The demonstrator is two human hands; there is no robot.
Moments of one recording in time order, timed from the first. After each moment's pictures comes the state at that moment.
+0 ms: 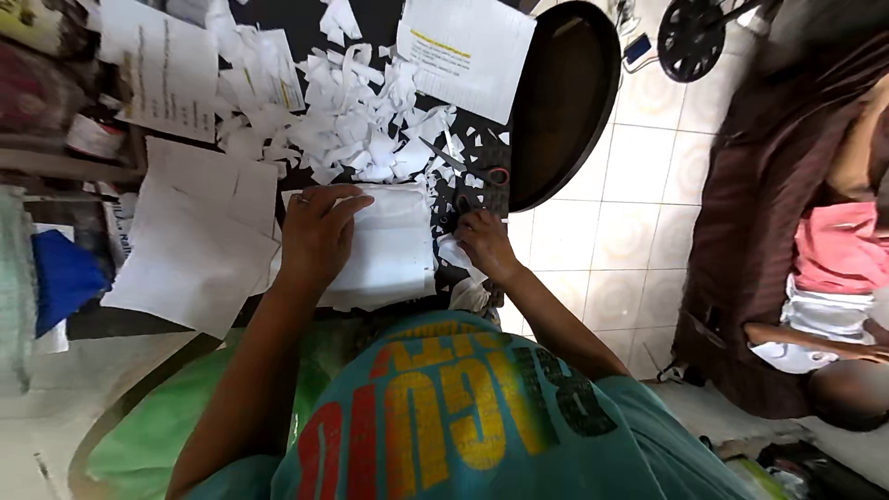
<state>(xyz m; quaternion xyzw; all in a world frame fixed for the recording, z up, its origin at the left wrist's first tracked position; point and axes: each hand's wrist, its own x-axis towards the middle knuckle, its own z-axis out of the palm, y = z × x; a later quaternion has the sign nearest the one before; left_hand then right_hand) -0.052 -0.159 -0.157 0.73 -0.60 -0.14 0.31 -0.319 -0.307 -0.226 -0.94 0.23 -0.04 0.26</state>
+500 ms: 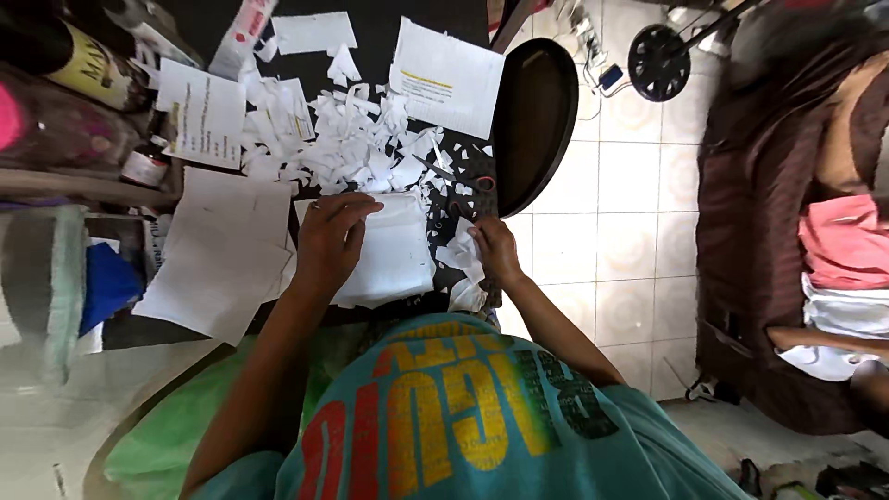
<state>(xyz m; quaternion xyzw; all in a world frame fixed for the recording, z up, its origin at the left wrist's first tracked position) -0.070 -0.156 -0.134 0.69 -0.60 -0.13 0.38 -0.333 -0.289 -0.193 -0.83 0.39 -0.19 0.34</state>
